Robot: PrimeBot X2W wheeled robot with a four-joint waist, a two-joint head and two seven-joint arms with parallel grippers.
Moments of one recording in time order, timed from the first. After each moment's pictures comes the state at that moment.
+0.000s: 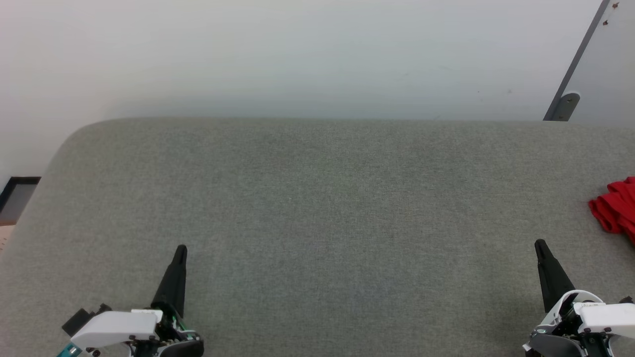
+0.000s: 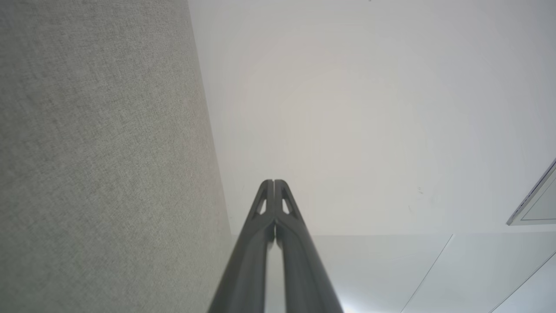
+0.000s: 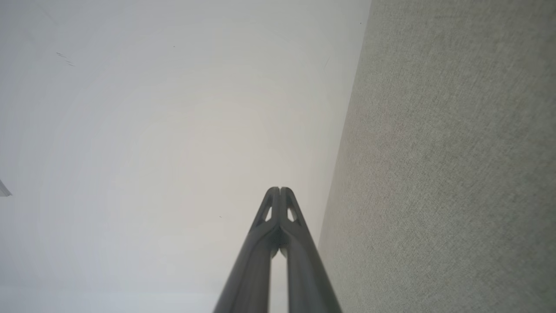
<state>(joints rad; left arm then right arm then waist) -0.10 0.06 0.10 0.24 -1.63 -0.13 0.10 -0.11 -0.05 -0.11 0.25 1.61 0.13 0.11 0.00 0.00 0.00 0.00</state>
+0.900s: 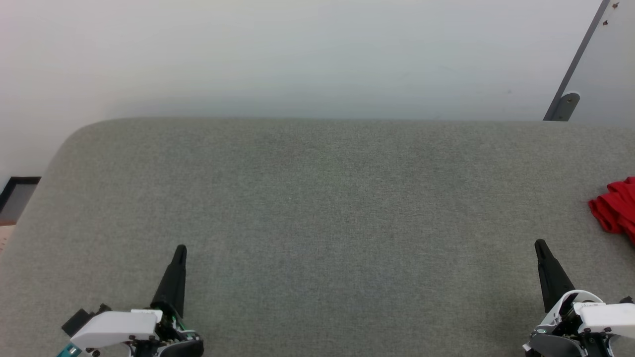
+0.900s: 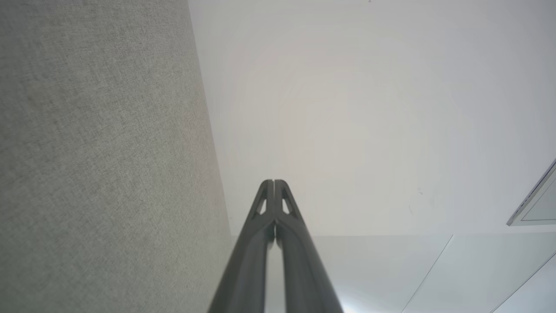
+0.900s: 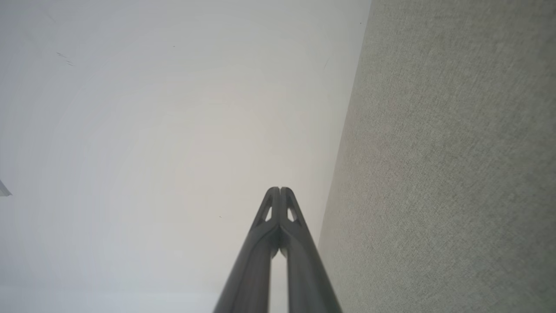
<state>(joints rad) -0.10 0.06 0.10 0.25 -1.62 -0.13 0.11 -0.11 -0.05 -0.11 0.25 1.61 0.13 0.11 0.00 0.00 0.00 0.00</state>
